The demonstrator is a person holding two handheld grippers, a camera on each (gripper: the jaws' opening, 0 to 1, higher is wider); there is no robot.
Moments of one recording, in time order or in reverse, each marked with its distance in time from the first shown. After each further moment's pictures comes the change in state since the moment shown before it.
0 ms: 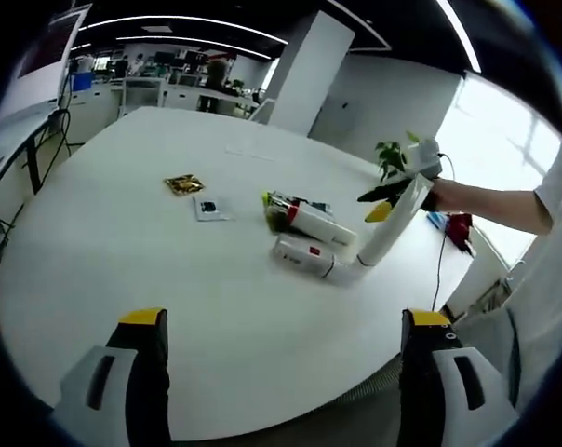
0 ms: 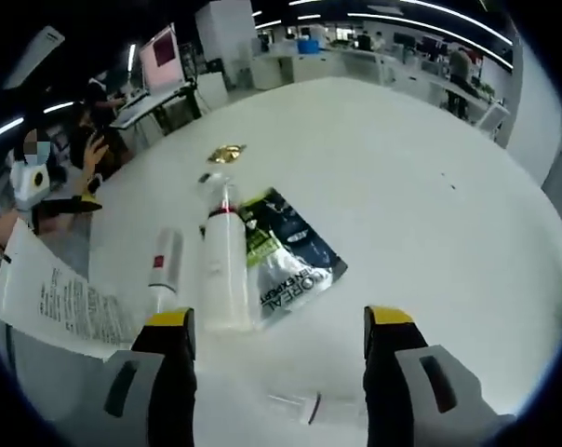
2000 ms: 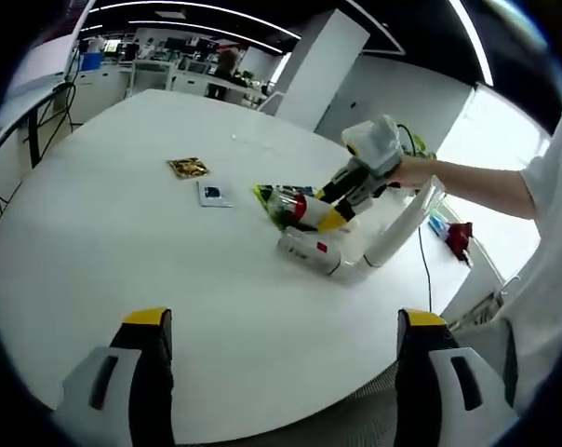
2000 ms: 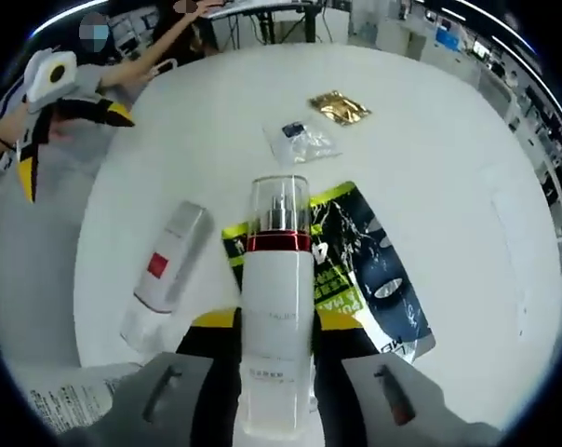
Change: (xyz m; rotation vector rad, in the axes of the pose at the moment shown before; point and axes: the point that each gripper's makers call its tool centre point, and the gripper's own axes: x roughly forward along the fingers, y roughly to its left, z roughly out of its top) left arm 0.012 0.007 -0.007 -0.074 0.027 -0.011; right arm 0.096 0.058 0.024 -0.522 0.277 0.233
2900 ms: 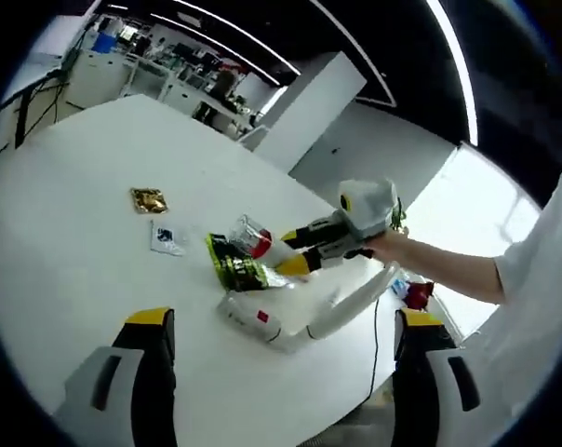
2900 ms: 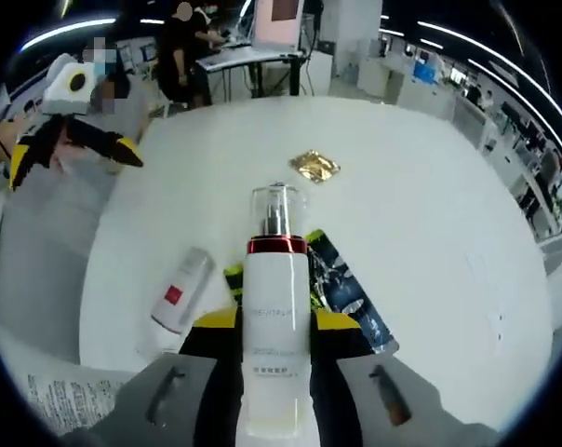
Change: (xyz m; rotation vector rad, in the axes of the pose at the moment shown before) left arm 0.013 -0.049 0.090 -0.246 -0.258 -0.202; right arm -0.056 -0.008 0.037 -0.005 -0.239 -0.114
